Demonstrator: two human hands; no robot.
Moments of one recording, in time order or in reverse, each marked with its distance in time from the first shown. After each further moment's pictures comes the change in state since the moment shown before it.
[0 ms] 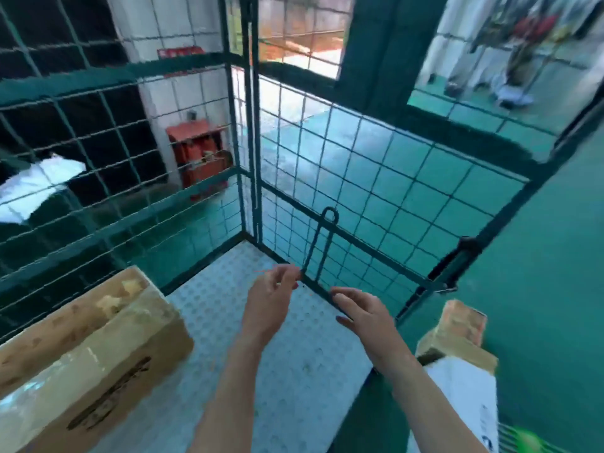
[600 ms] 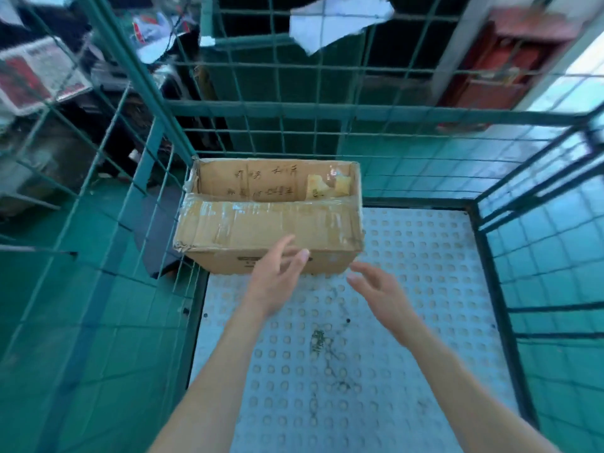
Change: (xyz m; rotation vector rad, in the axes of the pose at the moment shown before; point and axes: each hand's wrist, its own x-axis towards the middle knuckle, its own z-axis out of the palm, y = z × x) left_hand 0.030 -0.261 -0.282 0.086 0.630 -0.393; right_hand 0.190 0.140 0.364 -0.615 -0.891 -0.005
